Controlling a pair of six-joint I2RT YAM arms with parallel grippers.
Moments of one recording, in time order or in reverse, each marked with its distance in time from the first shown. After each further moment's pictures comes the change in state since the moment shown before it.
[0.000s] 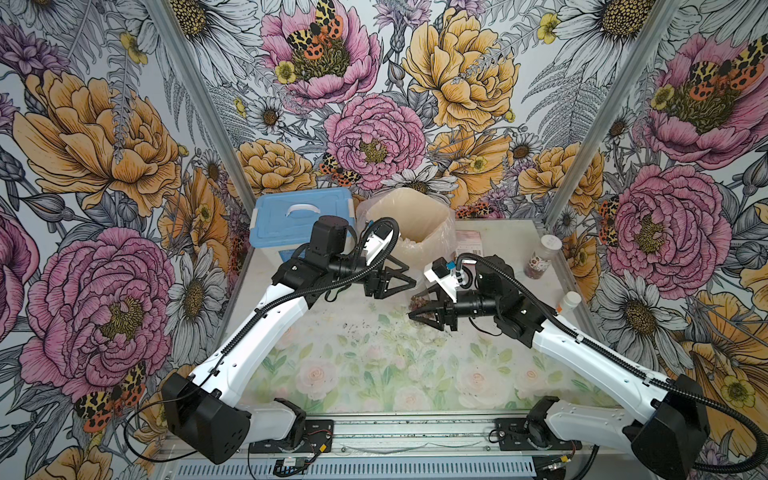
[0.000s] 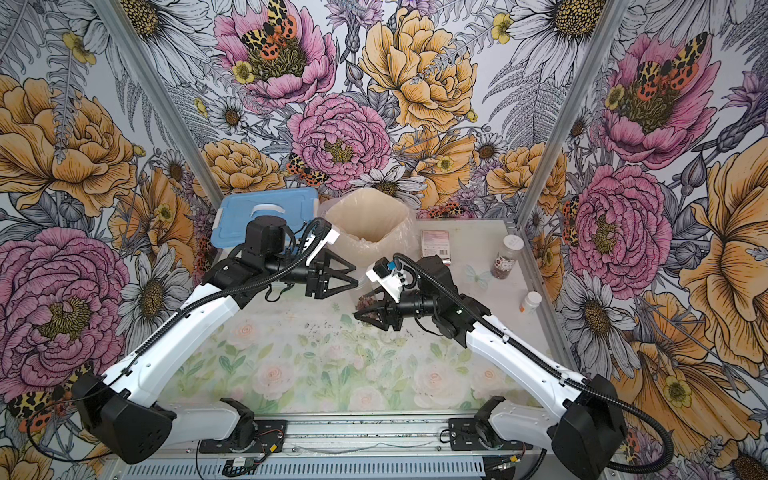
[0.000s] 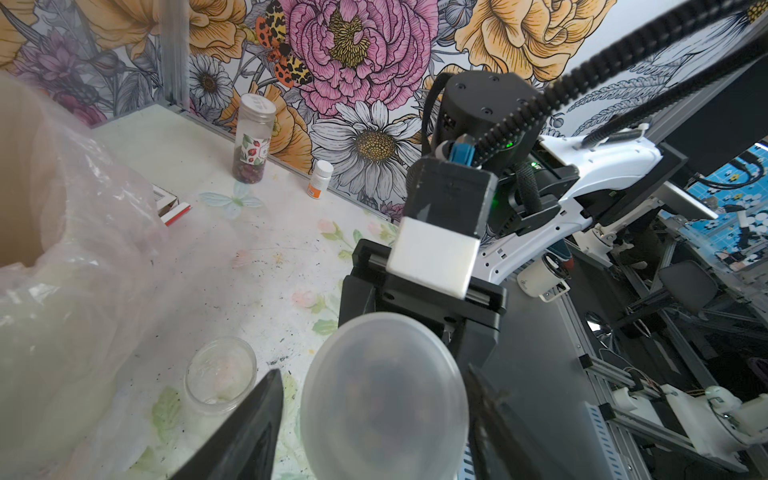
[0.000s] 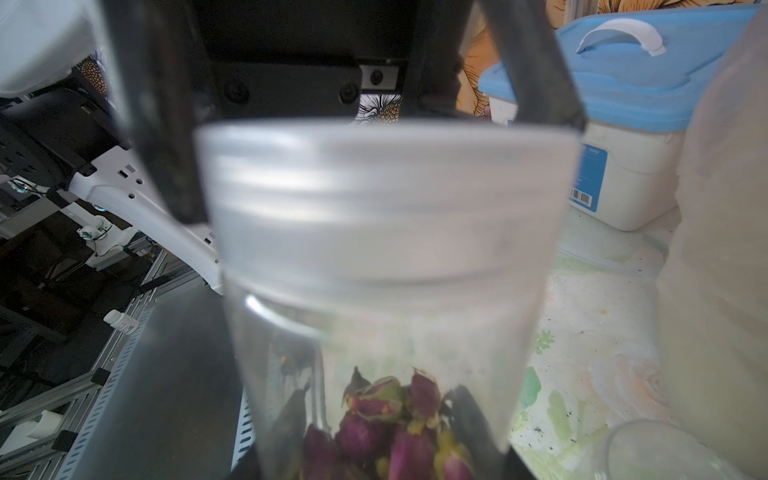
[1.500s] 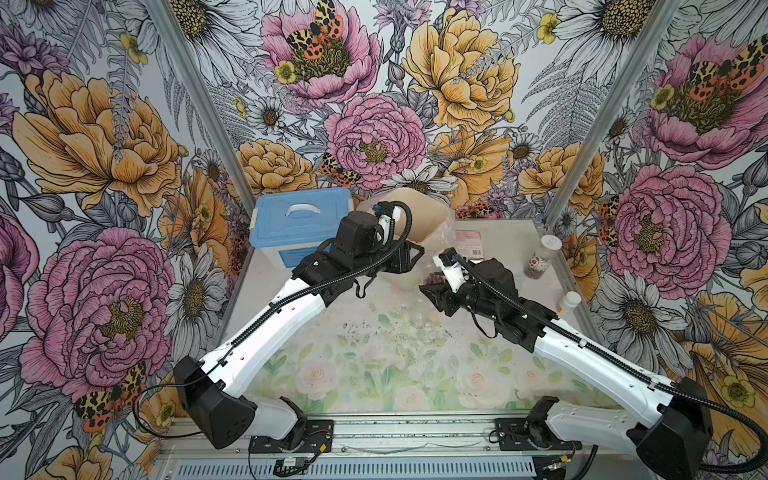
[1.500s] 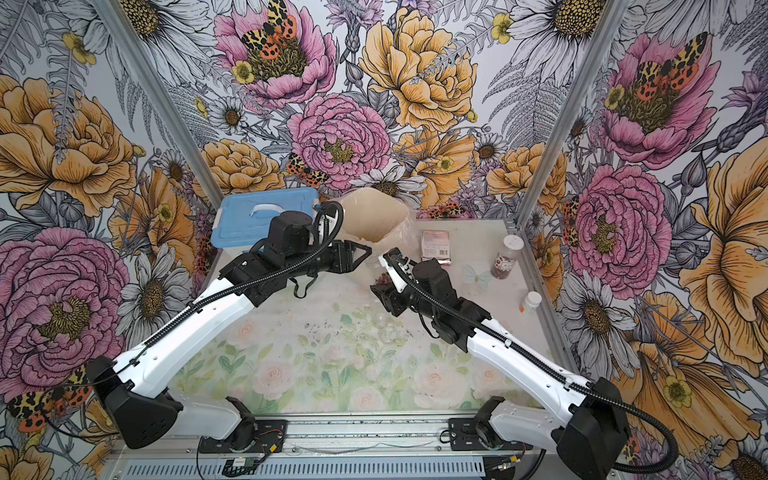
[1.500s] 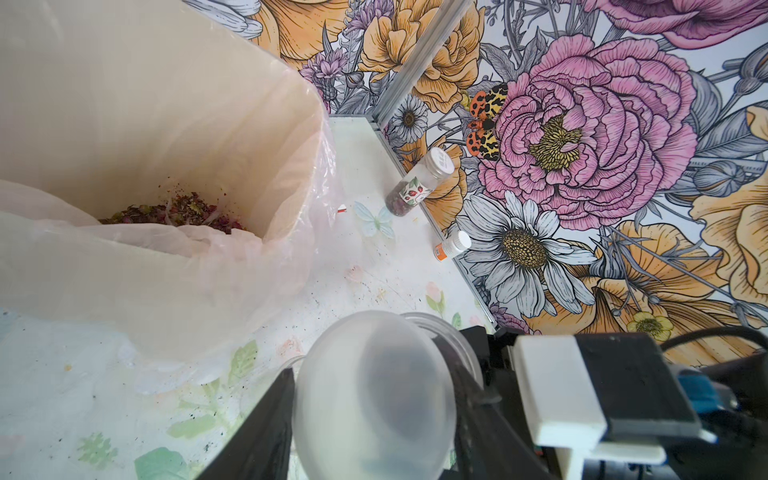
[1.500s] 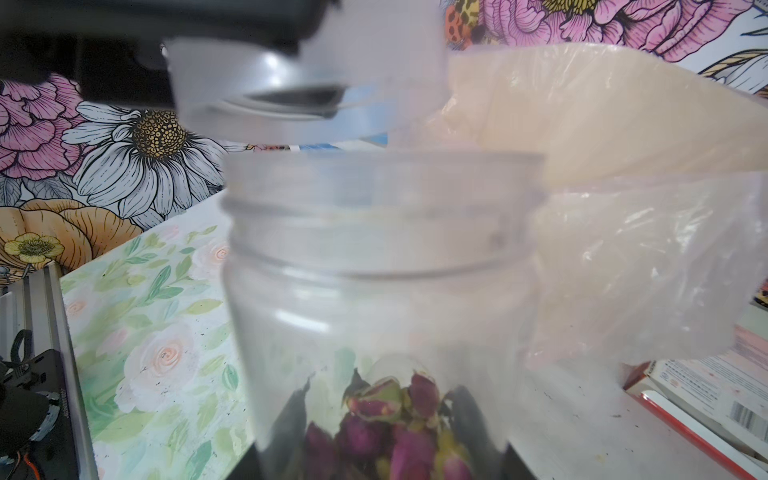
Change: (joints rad) left arm -0.182 0.081 0.149 -0.018 -0.739 -0.486; right arm 0.050 -0.029 -0.010 -0.010 0.640 -0.042
